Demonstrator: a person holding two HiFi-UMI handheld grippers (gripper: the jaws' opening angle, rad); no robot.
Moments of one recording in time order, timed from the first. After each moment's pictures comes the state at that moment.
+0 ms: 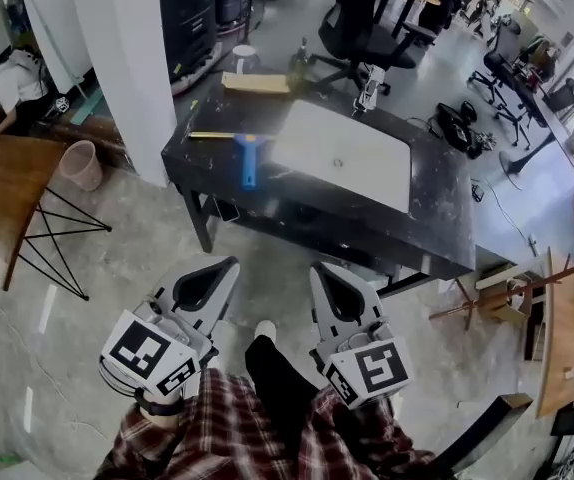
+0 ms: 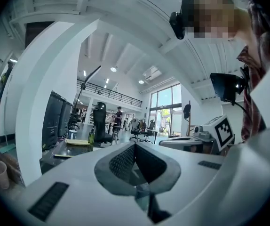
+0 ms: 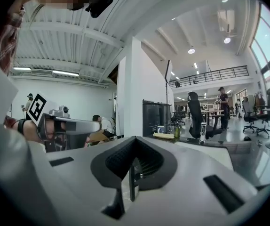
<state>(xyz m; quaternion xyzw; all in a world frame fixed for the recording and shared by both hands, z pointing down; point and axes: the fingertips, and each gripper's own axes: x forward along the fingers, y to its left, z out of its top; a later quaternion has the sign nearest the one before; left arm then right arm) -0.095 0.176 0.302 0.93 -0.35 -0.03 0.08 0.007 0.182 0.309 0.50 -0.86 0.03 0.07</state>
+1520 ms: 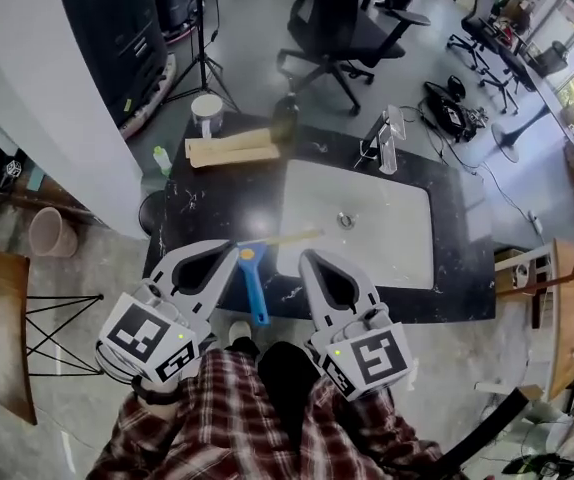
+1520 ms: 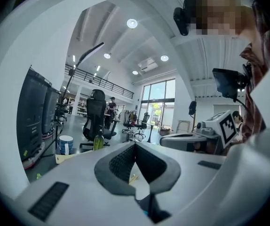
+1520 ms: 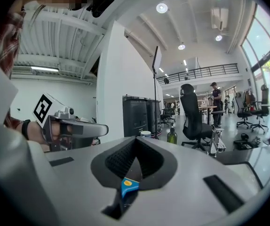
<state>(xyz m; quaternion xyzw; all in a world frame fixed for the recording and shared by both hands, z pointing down) -0.088 -0.184 0.314 0.96 -0.26 0.02 0.11 -0.005 -0.155 0.314 0.56 -0.83 0.05 0.07</state>
